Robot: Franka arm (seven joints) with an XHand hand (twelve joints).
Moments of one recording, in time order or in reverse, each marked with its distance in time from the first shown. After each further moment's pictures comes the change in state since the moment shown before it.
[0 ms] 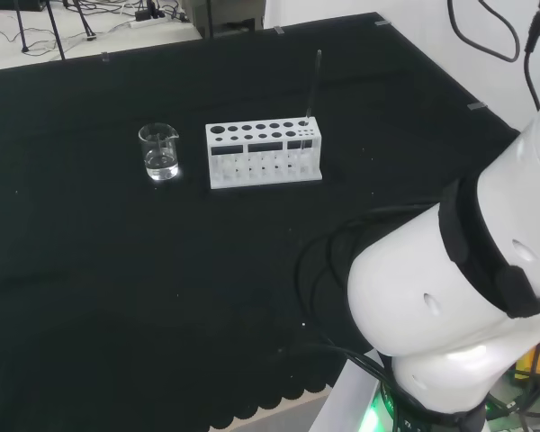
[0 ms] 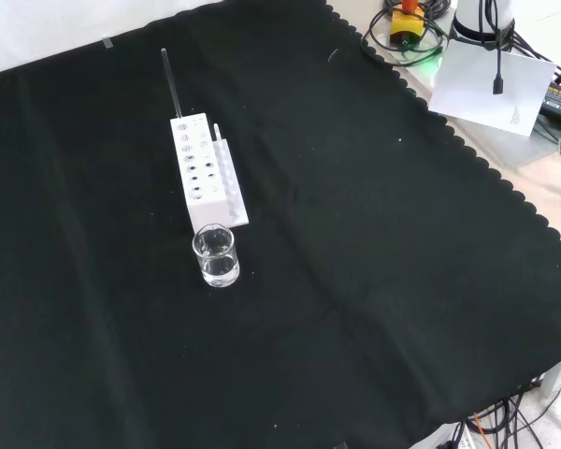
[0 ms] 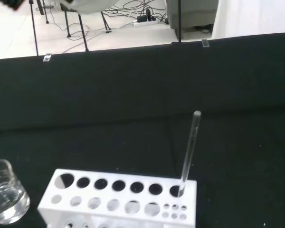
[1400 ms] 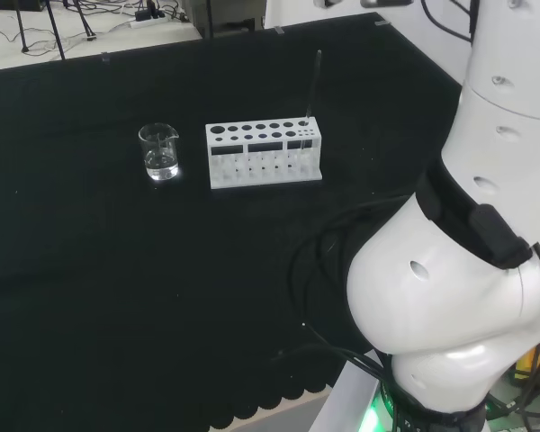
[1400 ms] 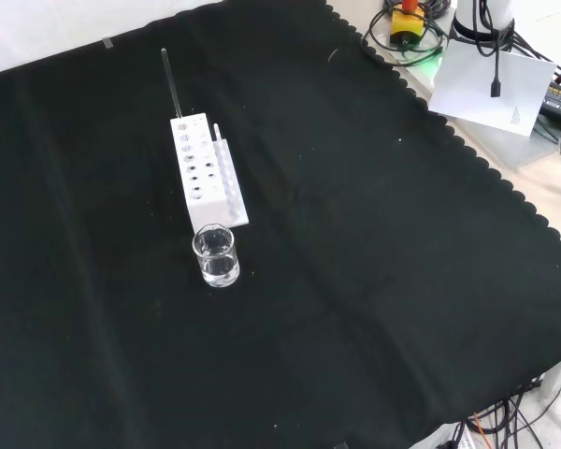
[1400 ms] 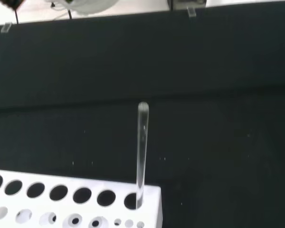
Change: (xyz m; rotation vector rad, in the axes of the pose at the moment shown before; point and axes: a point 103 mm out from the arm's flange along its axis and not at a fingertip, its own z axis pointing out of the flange) arm -0.050 0.097 0.077 0.095 -0.013 -0.003
